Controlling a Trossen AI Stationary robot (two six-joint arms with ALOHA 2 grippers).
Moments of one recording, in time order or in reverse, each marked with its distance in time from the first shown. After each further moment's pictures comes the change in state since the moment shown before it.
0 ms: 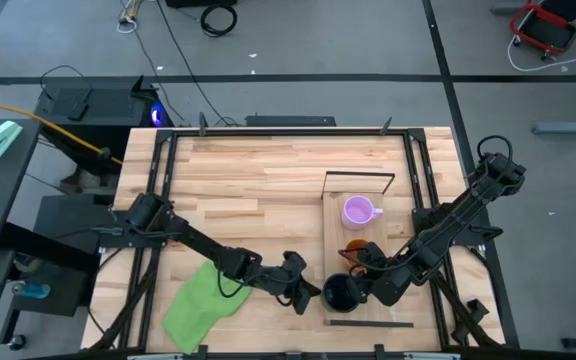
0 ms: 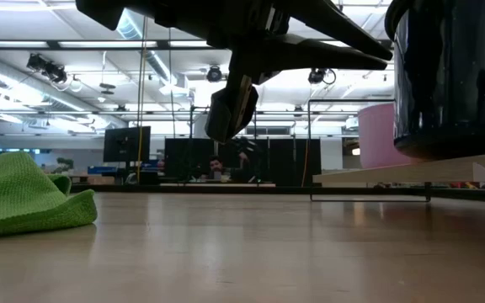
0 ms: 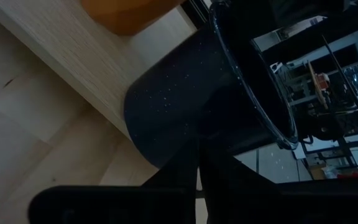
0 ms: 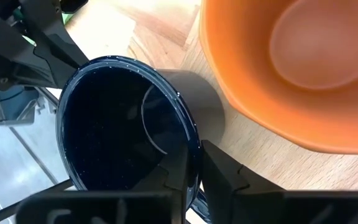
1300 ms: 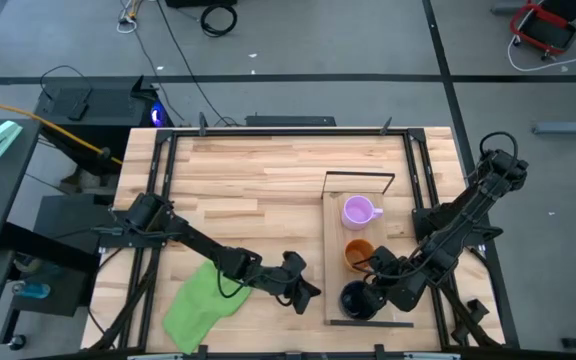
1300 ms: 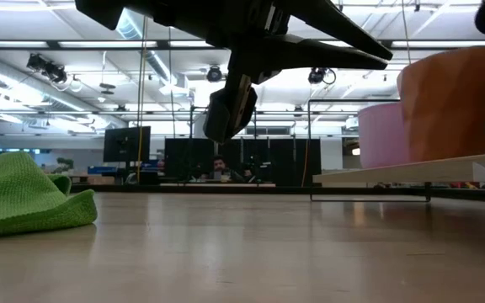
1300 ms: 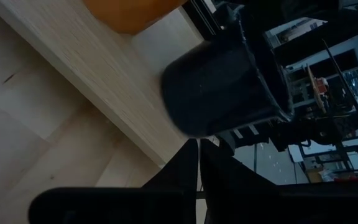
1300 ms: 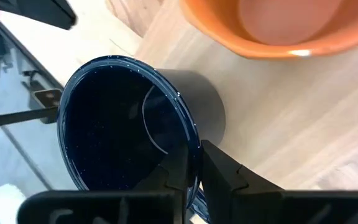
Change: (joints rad) left arm -0.001 0.000 0.000 0.000 0.000 -0.026; right arm 0.091 -0.056 0.000 -0.120 -0.056 -0.050
